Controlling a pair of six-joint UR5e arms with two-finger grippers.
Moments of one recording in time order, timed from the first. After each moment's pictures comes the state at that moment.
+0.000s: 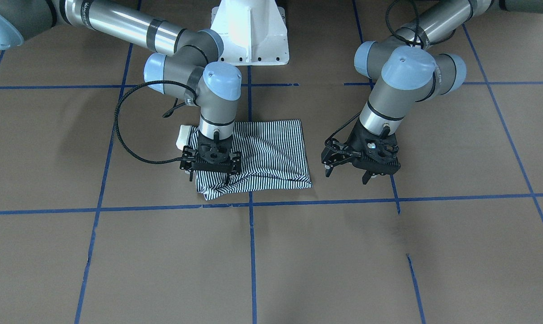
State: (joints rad) left arm -0.77 -2.09 -1.62 -1.97 -1.91 -0.94; right arm 0.57 -0.77 1.33 -1.54 1.52 1.17
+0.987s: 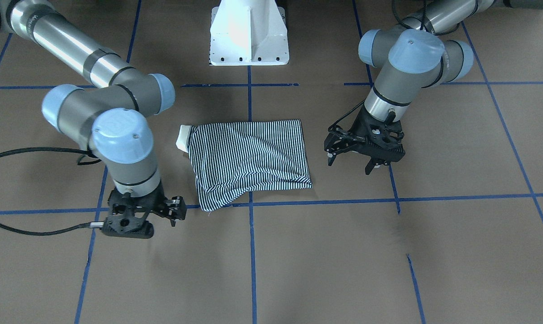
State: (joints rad) left arm -0.84 -2.00 -1.78 -1.86 -1.96 -0.72; right arm 0.93 -0.92 1.45 -1.52 2.00 0.86
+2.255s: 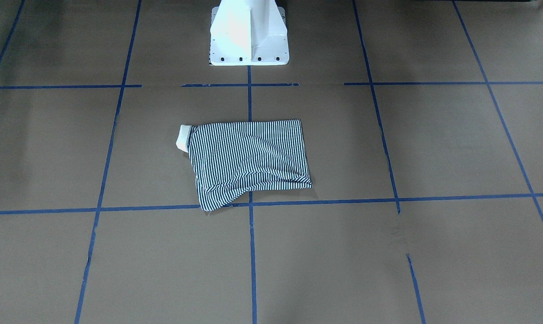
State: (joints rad) left arm -1.48 -1.59 -1.72 -1.67 -2.28 0.05; right arm 1.50 -1.70 1.76 -1.66 2.23 -0.01
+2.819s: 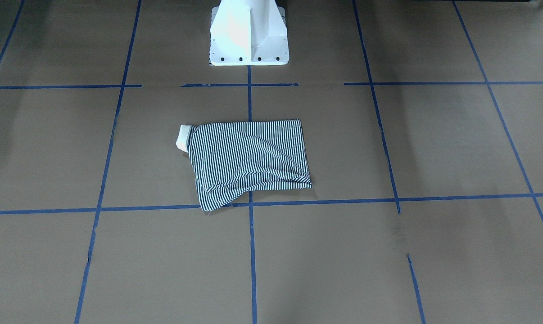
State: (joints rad) left arm -1.55 -1.46 -1.70 -1.65 -2.44 0.16; right arm 1.56 -1.84 1.76 -1.49 2.32 -0.02
